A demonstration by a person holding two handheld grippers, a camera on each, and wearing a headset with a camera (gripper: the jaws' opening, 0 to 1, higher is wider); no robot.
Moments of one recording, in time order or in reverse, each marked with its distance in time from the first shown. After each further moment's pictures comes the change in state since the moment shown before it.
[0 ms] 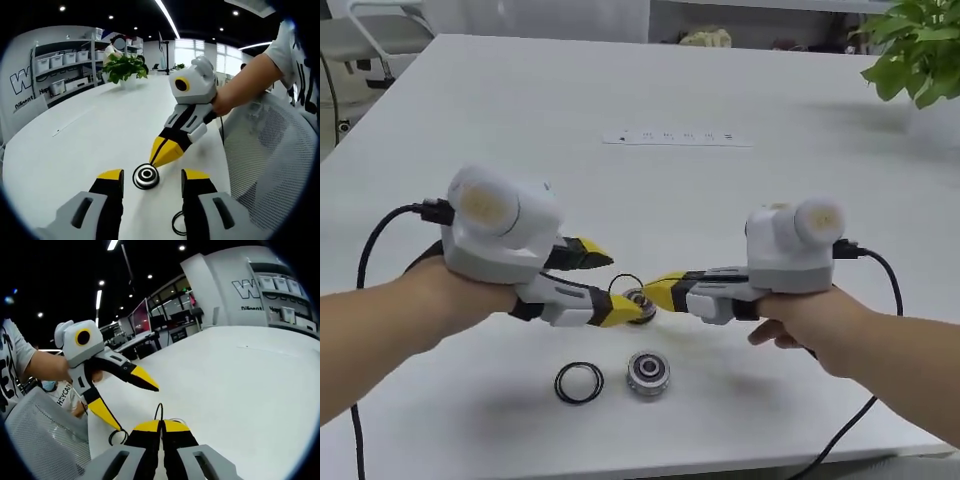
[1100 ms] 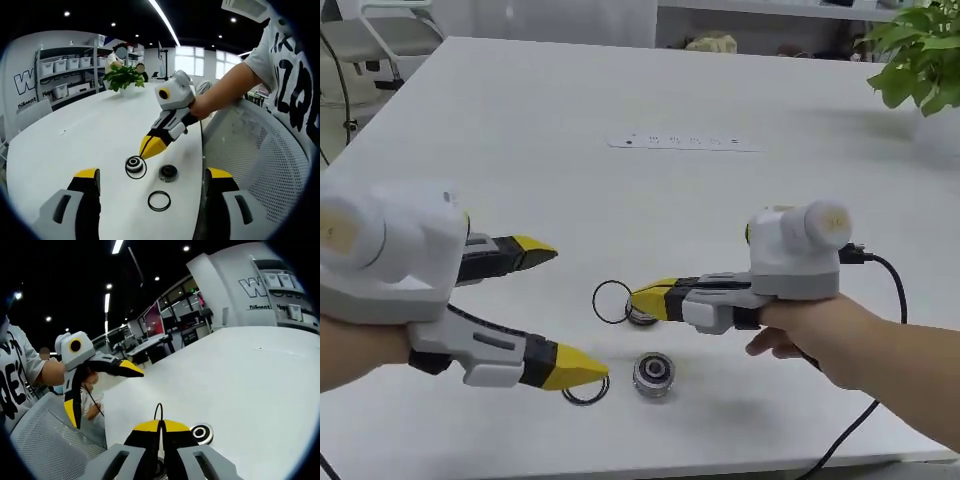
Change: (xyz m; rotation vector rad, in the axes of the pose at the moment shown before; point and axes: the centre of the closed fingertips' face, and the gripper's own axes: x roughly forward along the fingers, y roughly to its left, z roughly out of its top) left arm -0.069 -0.038 -0.002 -0.015 -0.056 0.001; right arm 0.001 0.047 0.010 0.015 -0.016 0.102
